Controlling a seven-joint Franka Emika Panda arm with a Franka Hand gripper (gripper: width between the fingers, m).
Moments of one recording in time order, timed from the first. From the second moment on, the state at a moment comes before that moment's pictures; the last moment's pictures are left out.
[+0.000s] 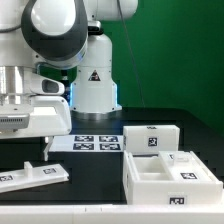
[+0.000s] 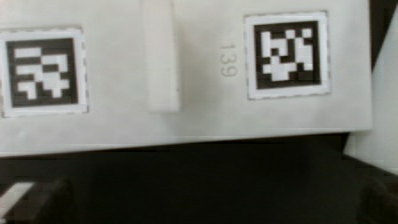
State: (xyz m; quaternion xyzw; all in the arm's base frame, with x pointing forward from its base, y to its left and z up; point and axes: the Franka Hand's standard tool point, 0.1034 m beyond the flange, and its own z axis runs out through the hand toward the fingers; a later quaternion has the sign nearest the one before) arm 0.476 -0.168 0.013 -0.16 0.98 -0.01 0.14
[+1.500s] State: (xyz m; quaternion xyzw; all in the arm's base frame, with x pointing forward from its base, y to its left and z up) arm 0.491 -0.151 0.013 -0.17 0.98 -0.05 0.14
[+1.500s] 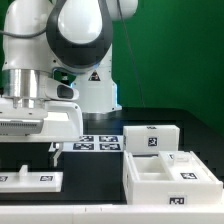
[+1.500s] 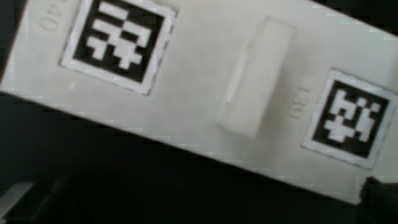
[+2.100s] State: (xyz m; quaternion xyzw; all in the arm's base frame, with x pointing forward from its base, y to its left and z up) arm 0.499 -0.150 0.031 -0.15 0.97 -0.07 0.15
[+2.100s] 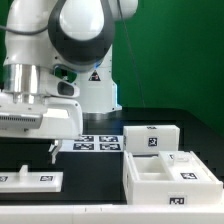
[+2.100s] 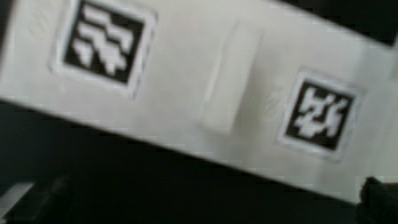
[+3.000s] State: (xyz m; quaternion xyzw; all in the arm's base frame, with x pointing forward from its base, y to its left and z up) arm 0.524 -0.138 0.022 -0.16 0.97 -0.10 0.15
